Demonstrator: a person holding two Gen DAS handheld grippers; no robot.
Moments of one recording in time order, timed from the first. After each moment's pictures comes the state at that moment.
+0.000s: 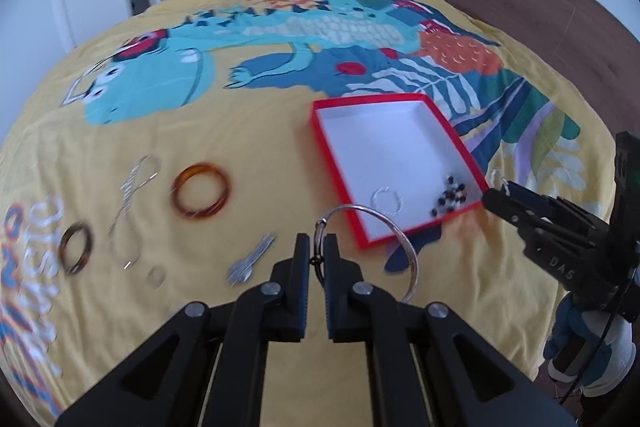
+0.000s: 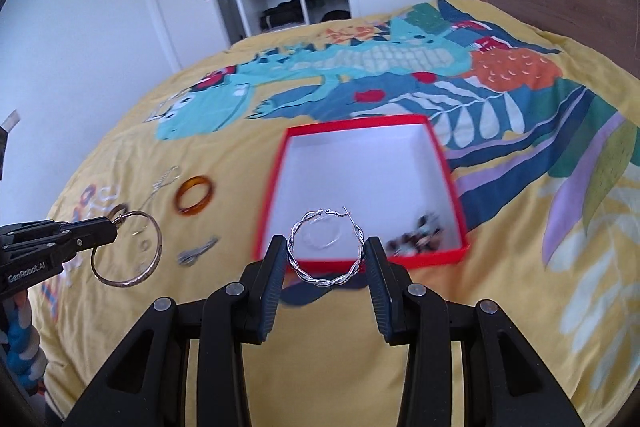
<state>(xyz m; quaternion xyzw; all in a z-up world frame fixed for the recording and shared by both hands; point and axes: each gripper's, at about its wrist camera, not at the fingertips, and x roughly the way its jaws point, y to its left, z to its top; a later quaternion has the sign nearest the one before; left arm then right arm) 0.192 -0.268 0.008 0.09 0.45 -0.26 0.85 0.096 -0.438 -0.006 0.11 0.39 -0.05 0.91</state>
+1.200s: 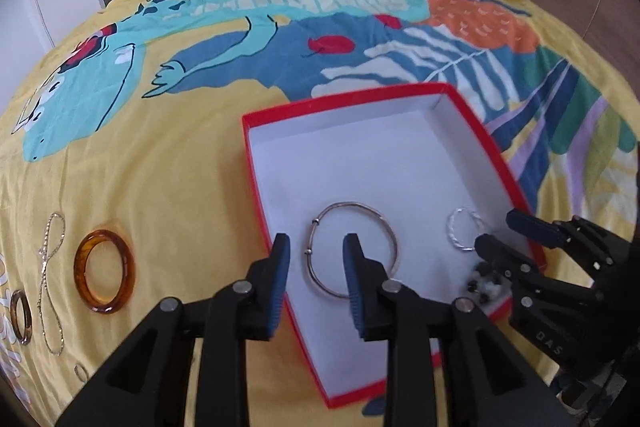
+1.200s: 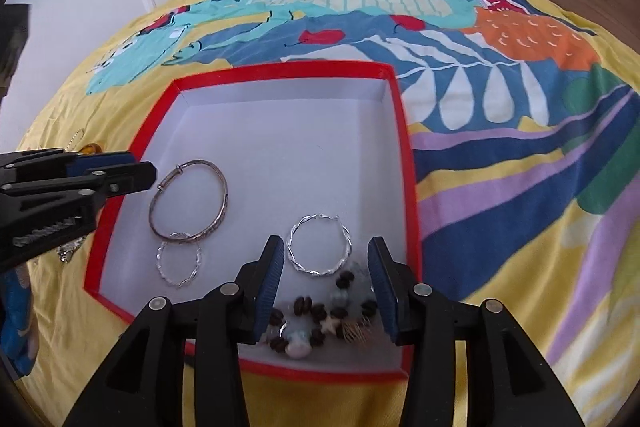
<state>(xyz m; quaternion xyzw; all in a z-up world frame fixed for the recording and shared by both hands) 0.275 -0.371 -0.061 0.11 0.48 -0.25 0.83 0.178 -0.507 -0.079 0.06 0.47 -0.06 0.88</state>
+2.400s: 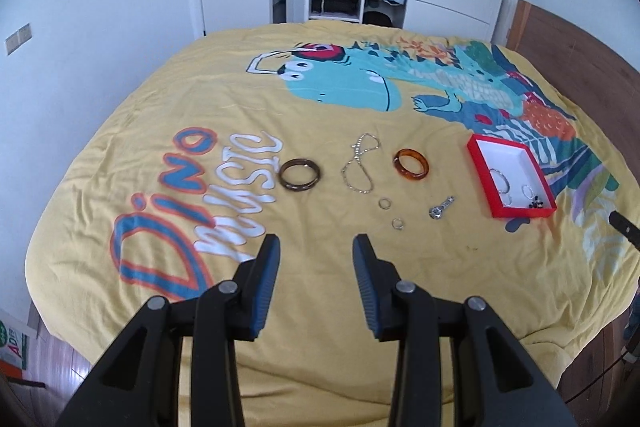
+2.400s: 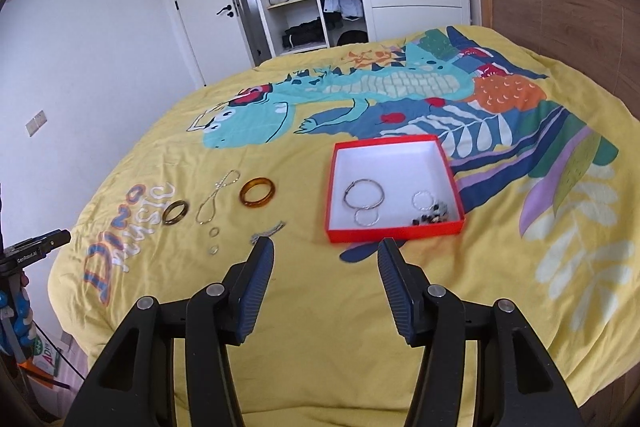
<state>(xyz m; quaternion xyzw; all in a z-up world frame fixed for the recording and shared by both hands) 0.066 0.038 0.086 0.01 0.41 -0.07 0.91 -0.022 -0.357 0.083 0.11 0.35 -0.02 0.93</state>
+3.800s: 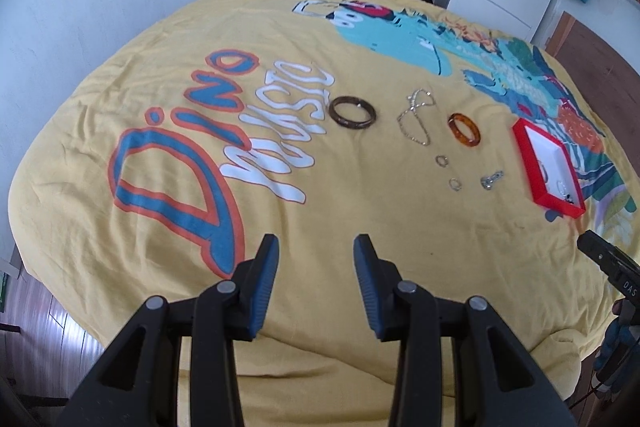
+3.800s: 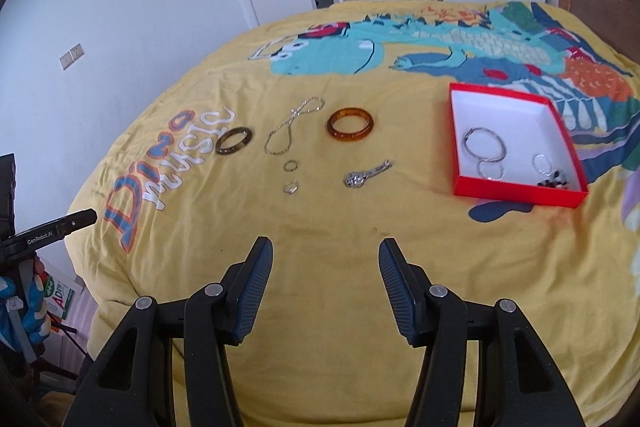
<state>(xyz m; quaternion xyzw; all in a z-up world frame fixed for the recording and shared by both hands) 0.077 0.095 -0.004 -0.05 0.47 -0.03 0.88 0.036 -0.236 -0.003 0.07 0.43 0.08 0.90</state>
